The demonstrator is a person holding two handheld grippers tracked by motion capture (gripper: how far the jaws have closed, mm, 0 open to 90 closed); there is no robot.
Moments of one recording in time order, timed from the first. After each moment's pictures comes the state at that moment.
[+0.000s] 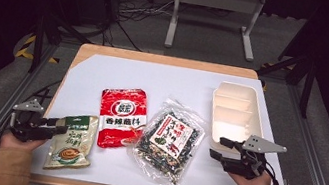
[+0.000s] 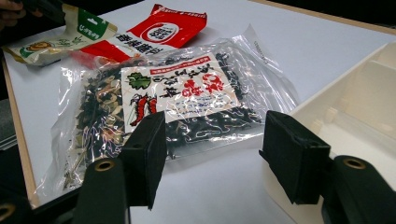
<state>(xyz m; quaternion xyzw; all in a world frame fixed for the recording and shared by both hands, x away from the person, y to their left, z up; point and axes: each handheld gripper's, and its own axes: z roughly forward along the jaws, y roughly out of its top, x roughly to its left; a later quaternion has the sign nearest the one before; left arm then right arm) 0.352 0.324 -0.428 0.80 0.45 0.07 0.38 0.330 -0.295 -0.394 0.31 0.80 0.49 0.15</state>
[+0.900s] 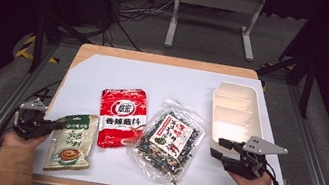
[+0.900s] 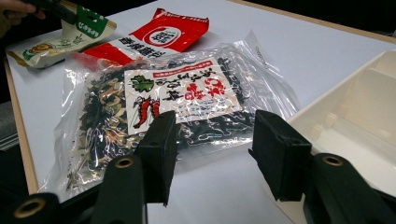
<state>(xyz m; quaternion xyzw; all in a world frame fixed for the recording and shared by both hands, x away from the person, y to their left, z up) 0.354 0.323 -0.423 0.80 0.46 0.09 0.36 0.327 -0.294 -0.391 0.30 0.80 0.49 0.16</state>
